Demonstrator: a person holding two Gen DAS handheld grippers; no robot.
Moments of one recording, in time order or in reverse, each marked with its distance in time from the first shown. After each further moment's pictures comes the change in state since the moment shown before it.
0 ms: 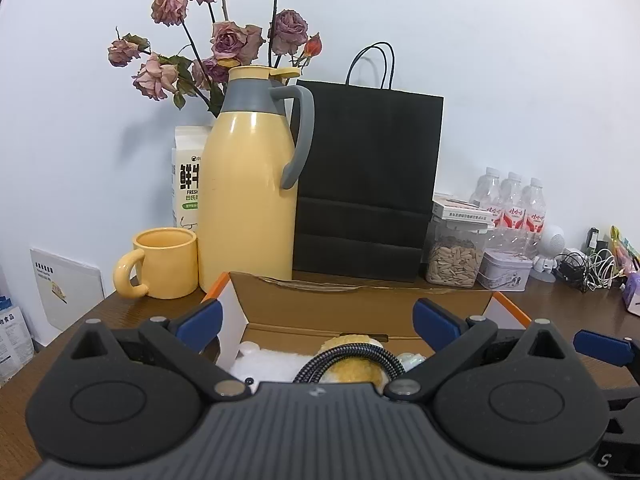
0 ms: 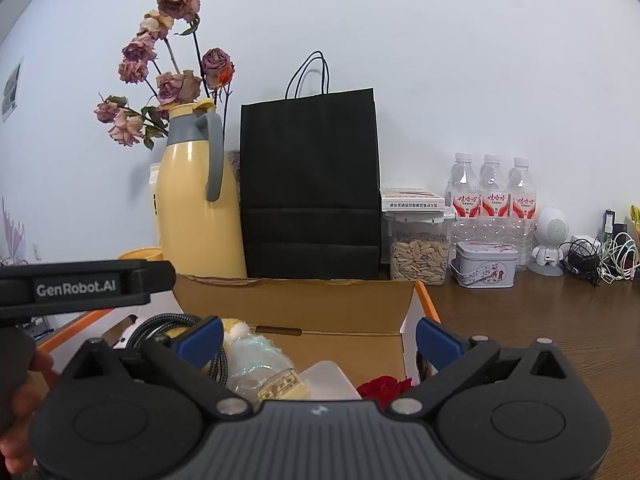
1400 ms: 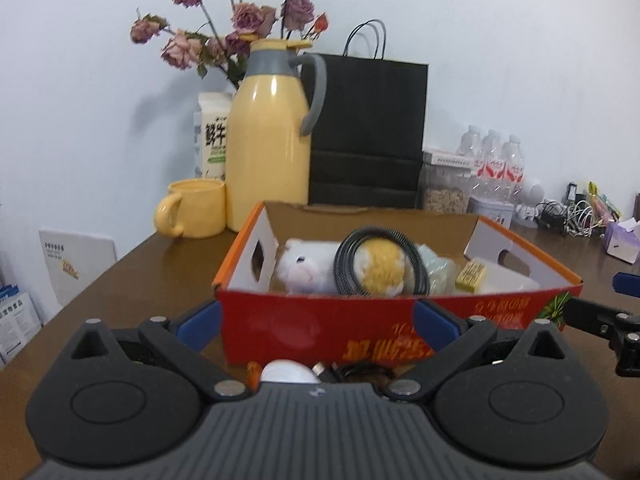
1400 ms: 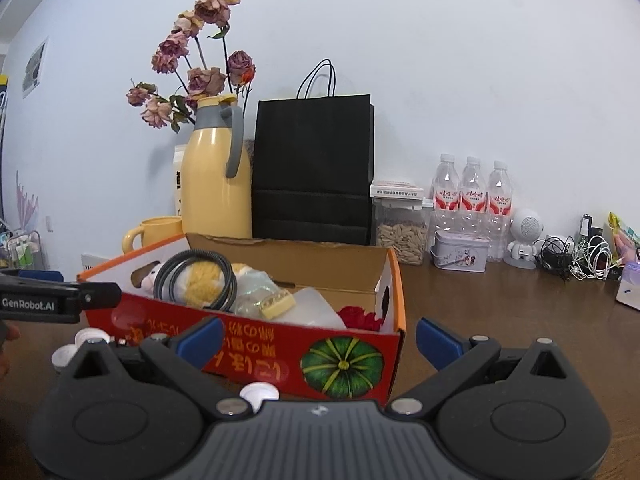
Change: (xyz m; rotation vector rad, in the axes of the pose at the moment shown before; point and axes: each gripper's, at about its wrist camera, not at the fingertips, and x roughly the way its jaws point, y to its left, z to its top) left arm -0.076 0.042 -0.060 0.039 0.077 -0.026; right arm -0.088 -0.012 -0.045 -0.075 0.008 0.004
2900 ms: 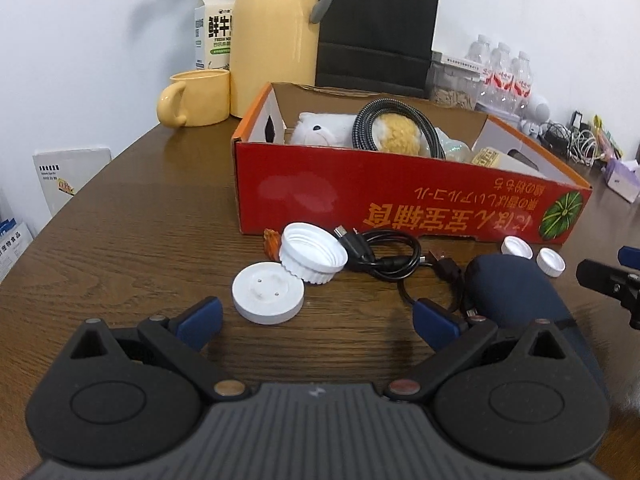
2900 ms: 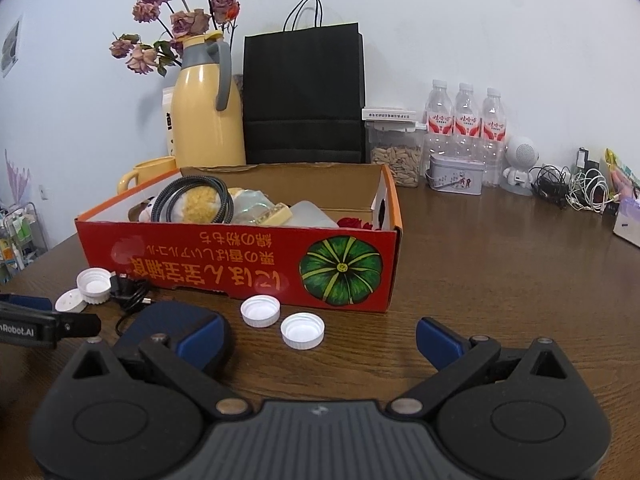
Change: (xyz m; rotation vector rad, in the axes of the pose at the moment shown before) left arm 0.005 0.017 -0.034 -0.001 0.304 -0.028; right arm -0.001 -0.002 -0.024 0.064 0.211 -0.006
